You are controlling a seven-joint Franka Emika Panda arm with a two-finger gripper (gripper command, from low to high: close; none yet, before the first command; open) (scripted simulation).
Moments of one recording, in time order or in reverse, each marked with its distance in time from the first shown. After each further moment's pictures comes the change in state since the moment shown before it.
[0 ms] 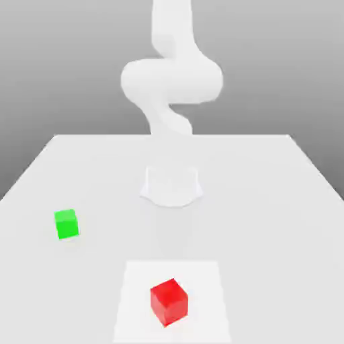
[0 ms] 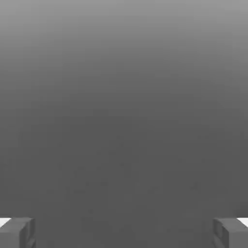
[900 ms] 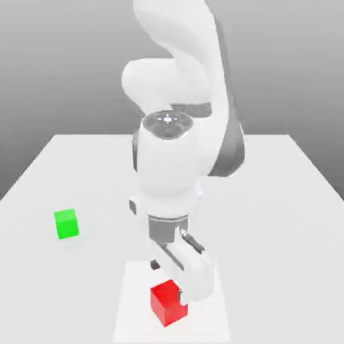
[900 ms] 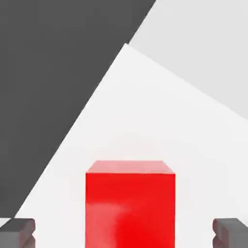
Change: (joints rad) arm -0.080 0.986 0.060 -0.256 -0.097 0.520 0.957
